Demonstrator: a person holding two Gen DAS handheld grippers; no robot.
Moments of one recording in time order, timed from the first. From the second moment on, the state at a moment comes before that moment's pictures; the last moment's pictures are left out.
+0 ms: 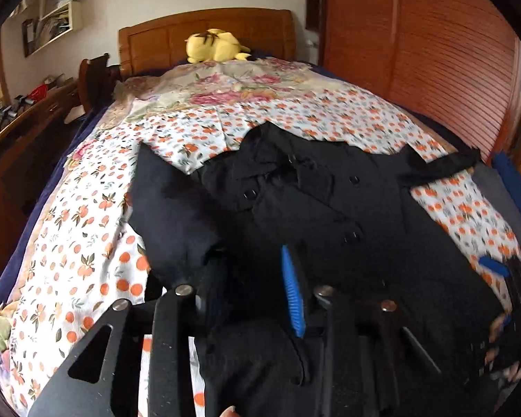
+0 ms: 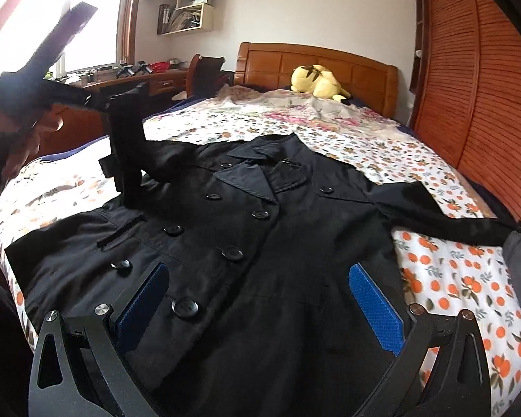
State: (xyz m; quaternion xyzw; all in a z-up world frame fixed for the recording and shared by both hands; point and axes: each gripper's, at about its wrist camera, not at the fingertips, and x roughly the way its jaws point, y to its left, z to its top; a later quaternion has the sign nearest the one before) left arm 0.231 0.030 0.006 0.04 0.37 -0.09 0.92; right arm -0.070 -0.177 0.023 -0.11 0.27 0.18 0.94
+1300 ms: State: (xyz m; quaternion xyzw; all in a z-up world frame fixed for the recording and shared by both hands) left arm 0.052 0.263 -0.019 -0.04 0.29 0.08 0.95; right arm 0.046 0.119 -0.007 -0.23 0.27 0.48 0.80
